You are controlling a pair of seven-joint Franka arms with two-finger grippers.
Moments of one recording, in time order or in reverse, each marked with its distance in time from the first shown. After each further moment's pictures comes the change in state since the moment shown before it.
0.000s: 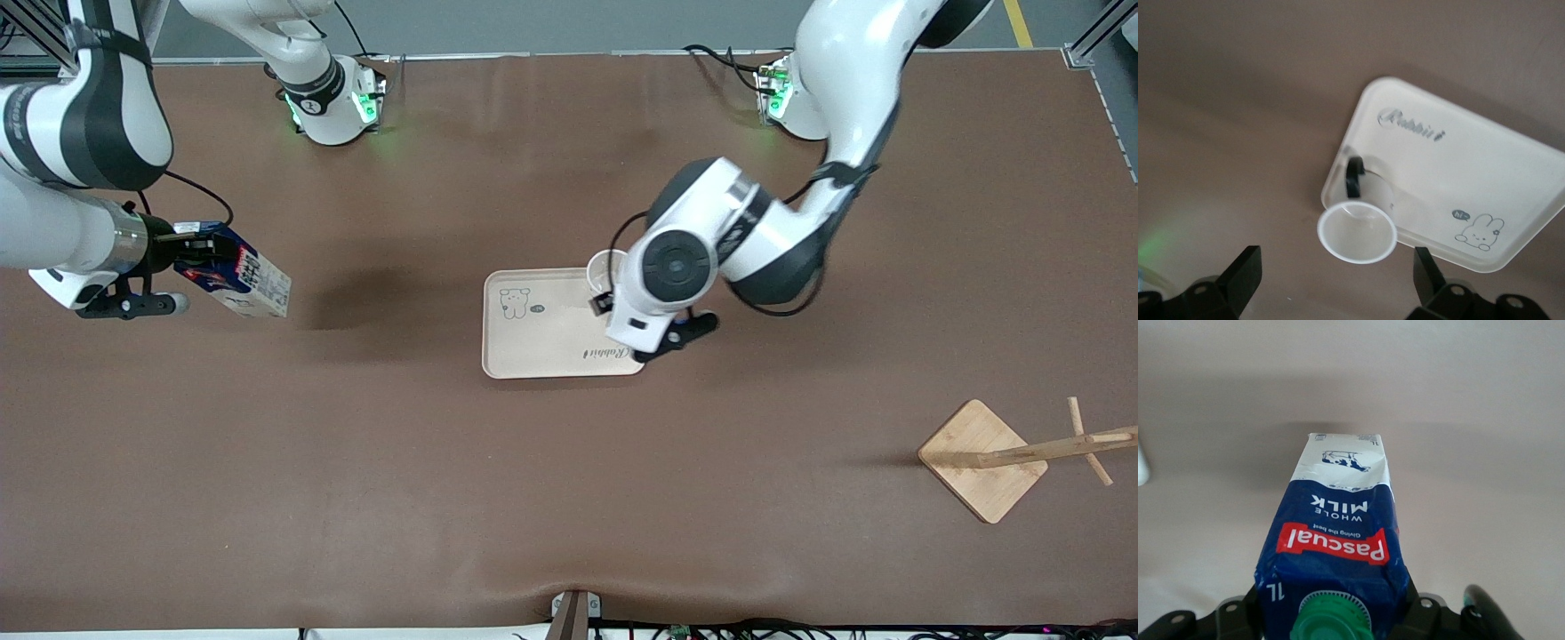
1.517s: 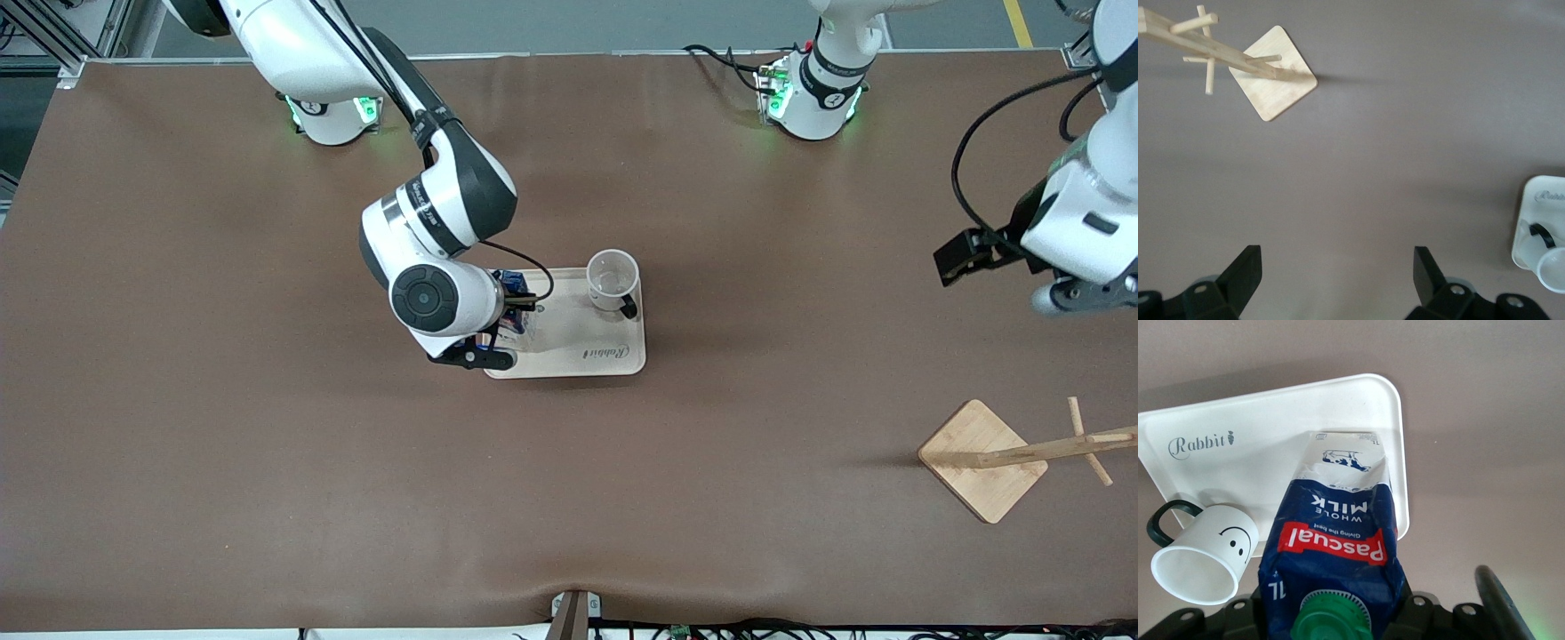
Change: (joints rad) left arm 0.442 -0.446 0.029 -0.058 0.160 -0.176 0.764; right arm 0.518 0.562 0.011 0.485 0.283 0.134 0.605
